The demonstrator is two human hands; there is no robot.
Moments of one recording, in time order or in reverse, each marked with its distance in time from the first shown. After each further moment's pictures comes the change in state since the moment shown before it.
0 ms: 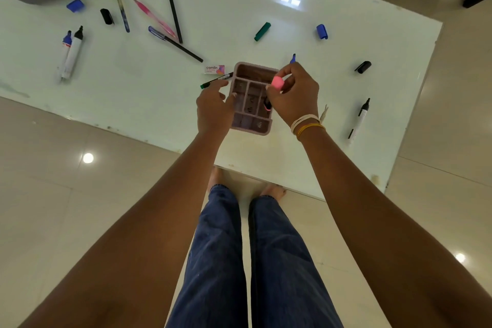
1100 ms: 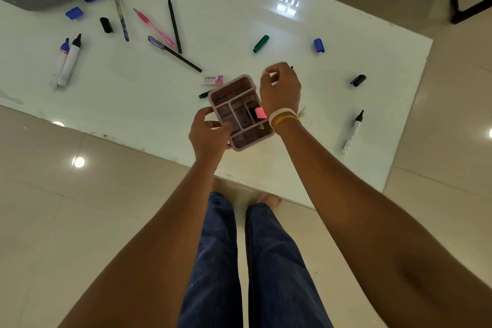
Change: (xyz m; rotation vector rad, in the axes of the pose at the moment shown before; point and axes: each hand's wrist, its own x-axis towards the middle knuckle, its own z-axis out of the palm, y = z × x) left_hand -0.024 -0.017 0.000 -0.415 0.034 -0.323; right_hand 0.030 -0.022 0.035 0.016 0.090 0.139
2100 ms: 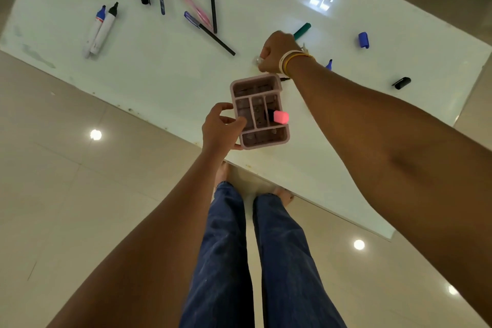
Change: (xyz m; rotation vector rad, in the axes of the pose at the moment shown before) left_hand 0.009 -0.024 -0.028 0.046 -0.102 -0.101; right_hand 0.071 -0.026 0.072 -0.579 -0.582 -0.228
